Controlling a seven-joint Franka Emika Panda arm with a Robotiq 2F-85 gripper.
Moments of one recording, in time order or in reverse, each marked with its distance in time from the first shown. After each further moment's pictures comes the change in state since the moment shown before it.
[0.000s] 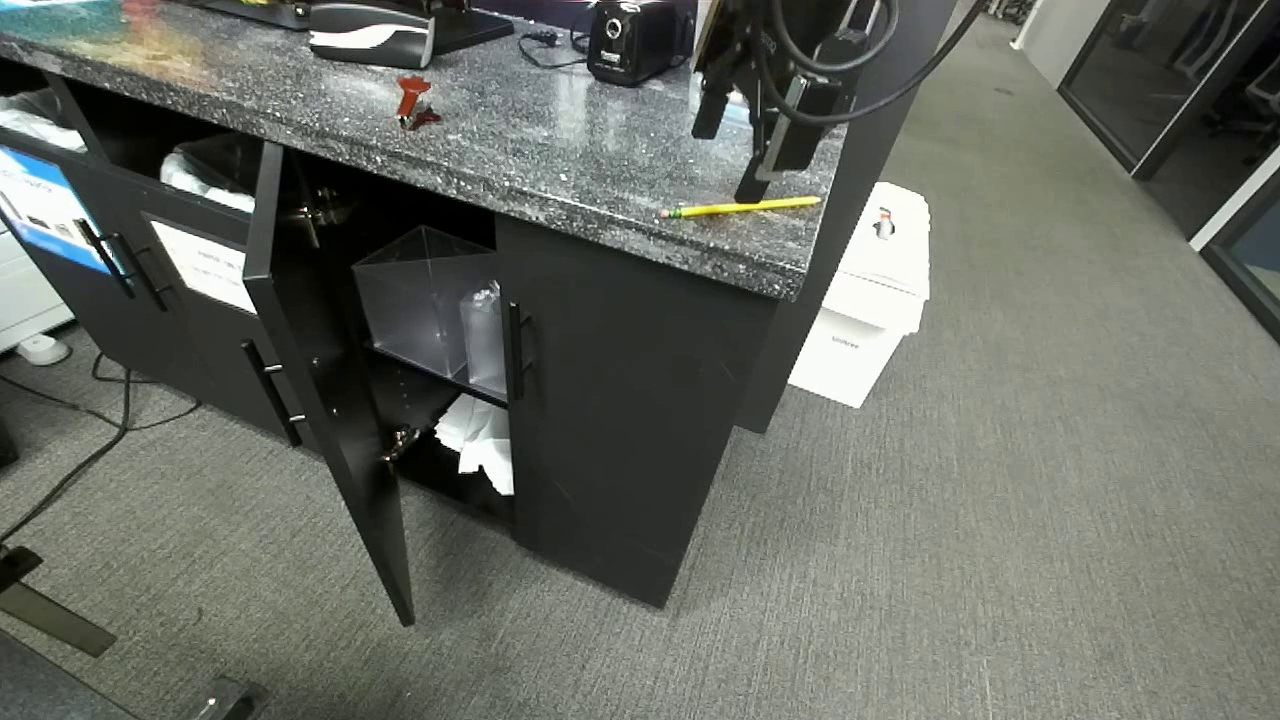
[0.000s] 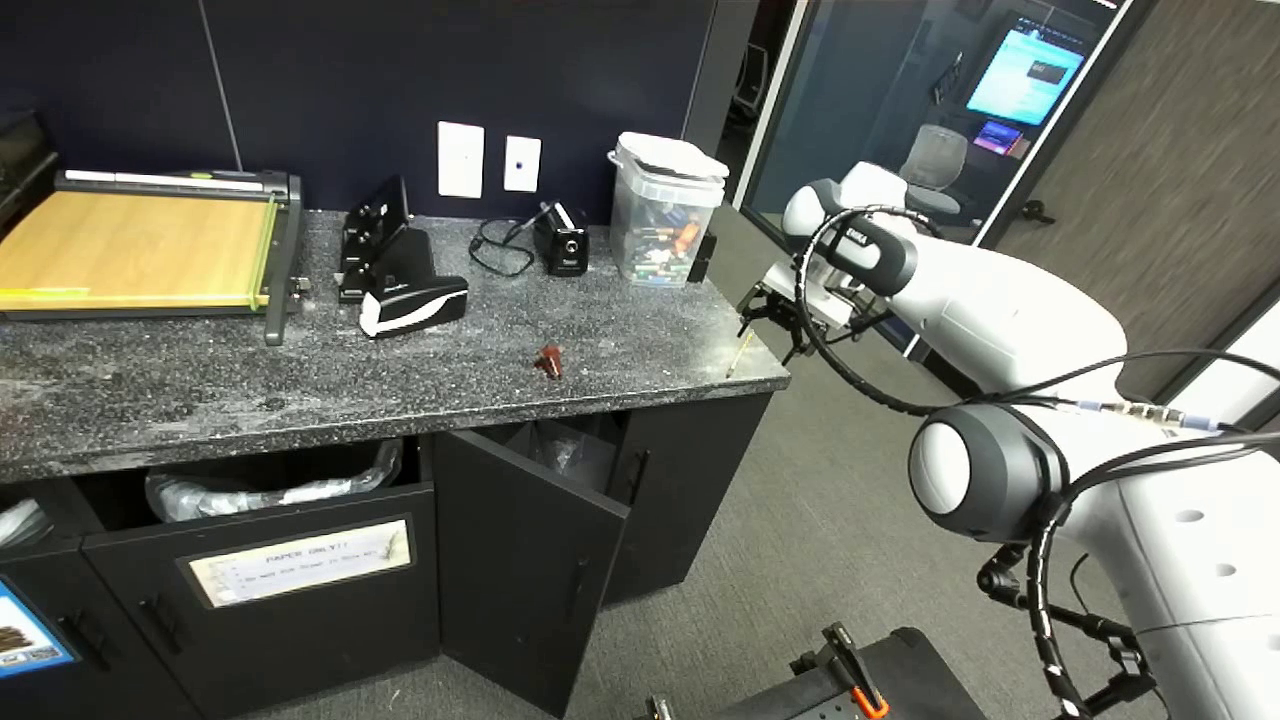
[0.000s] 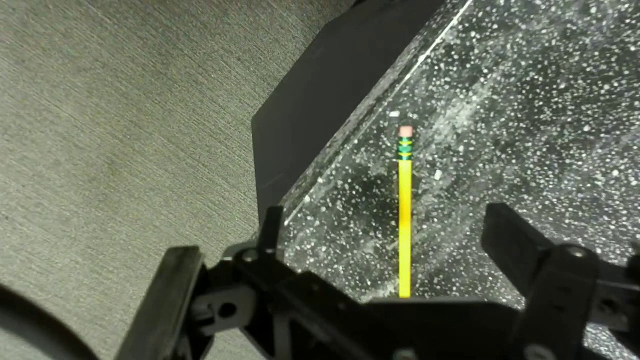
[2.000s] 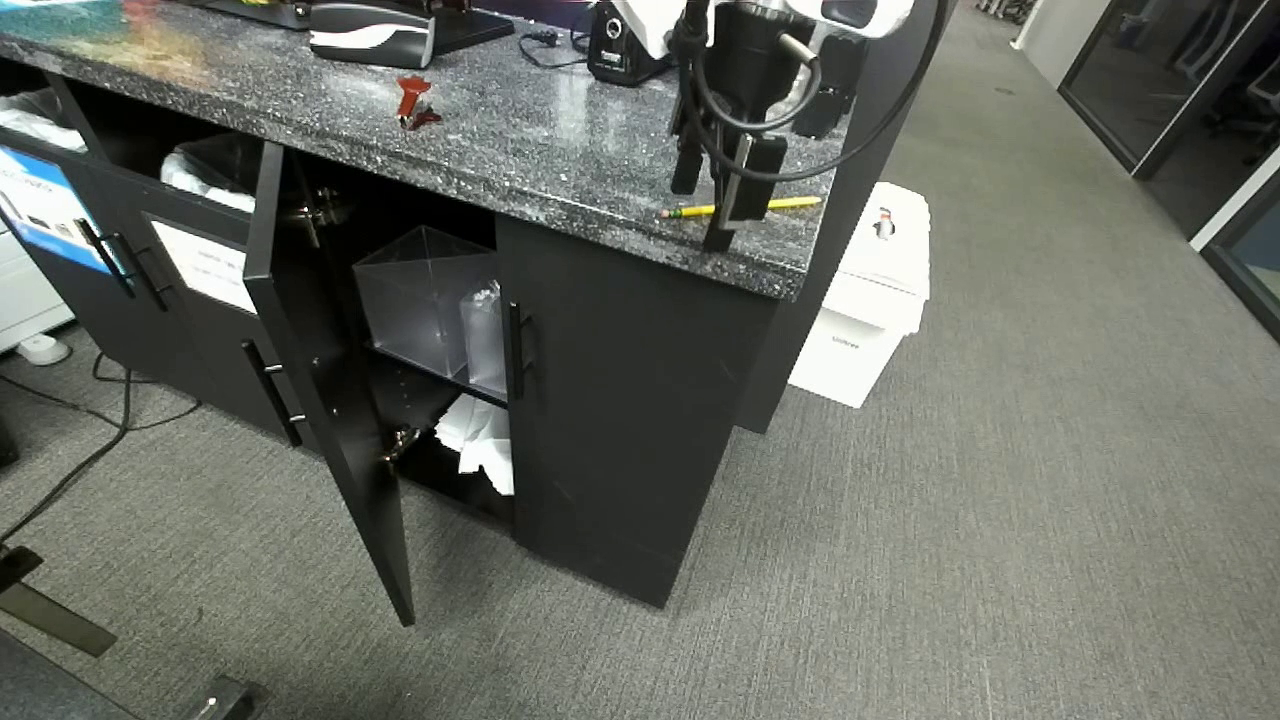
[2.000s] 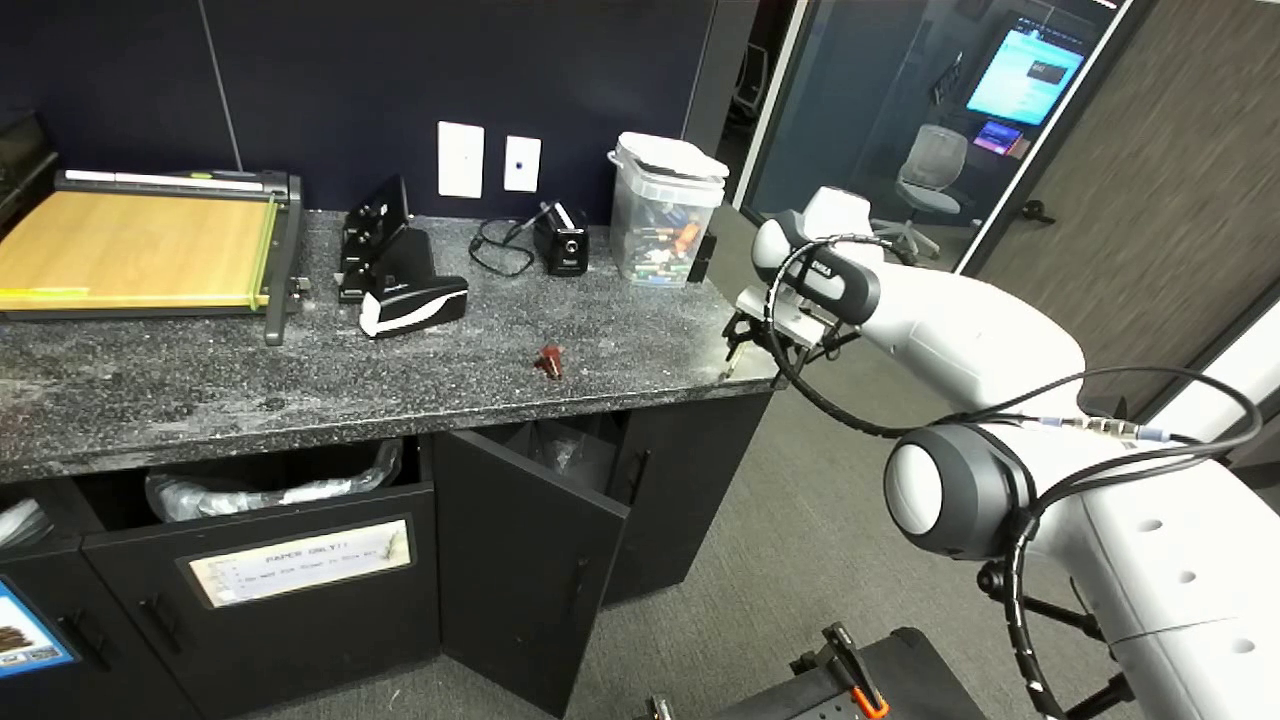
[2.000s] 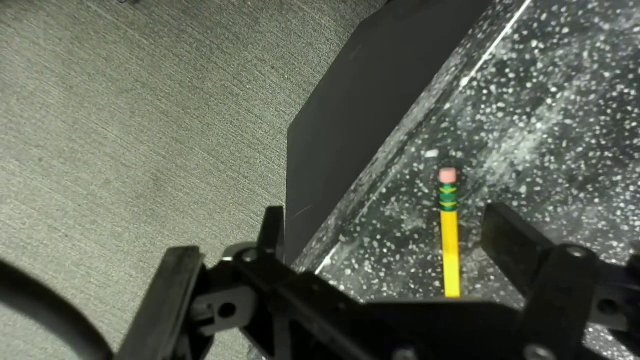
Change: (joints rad) arm 0.037 0.069 -0.001 0.028 -0.089 0.001 0.139
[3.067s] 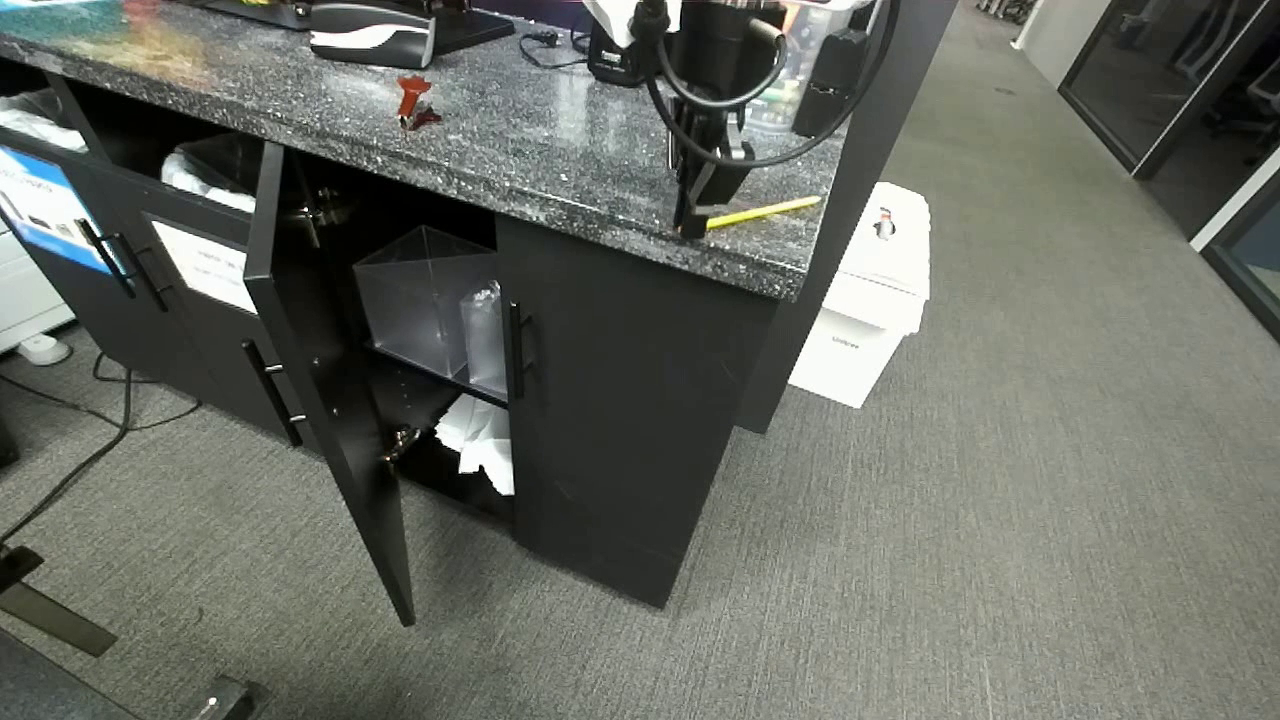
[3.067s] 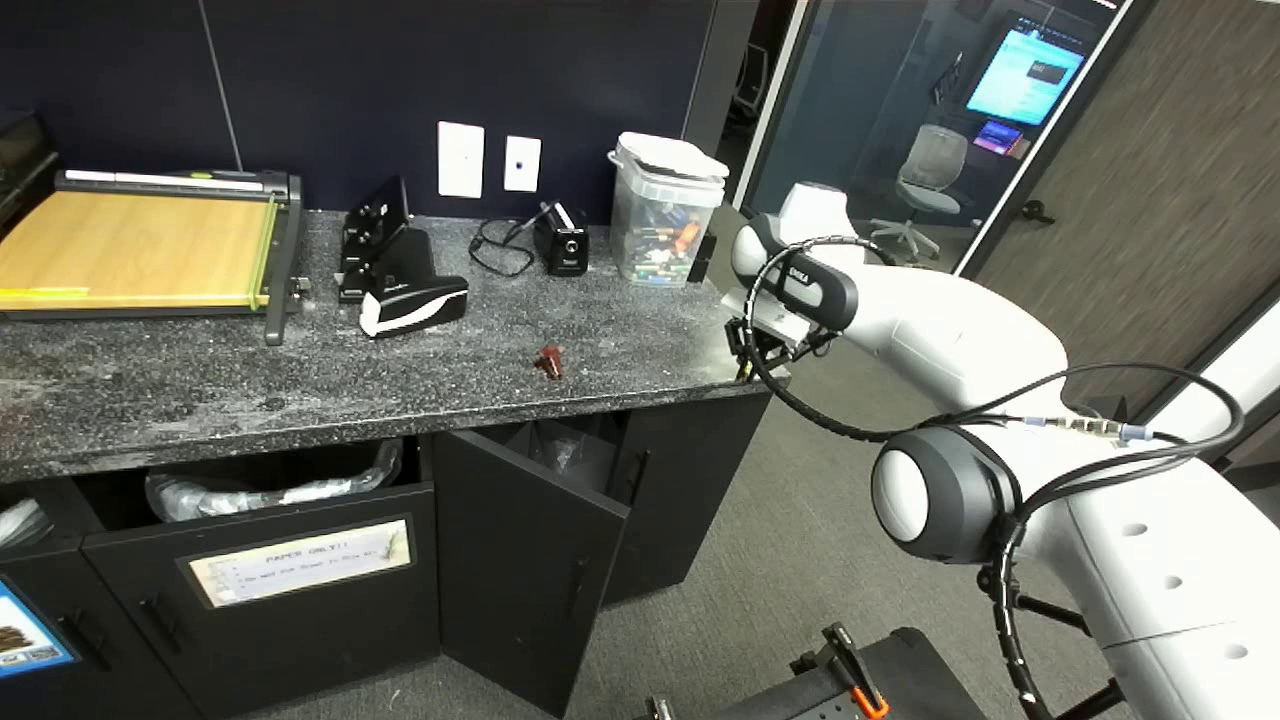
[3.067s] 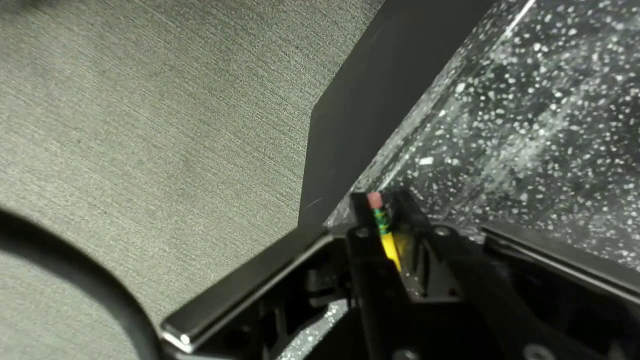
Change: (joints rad) arm 0.047 0.001 -0.034 0.002 -0.072 0.000 0.076
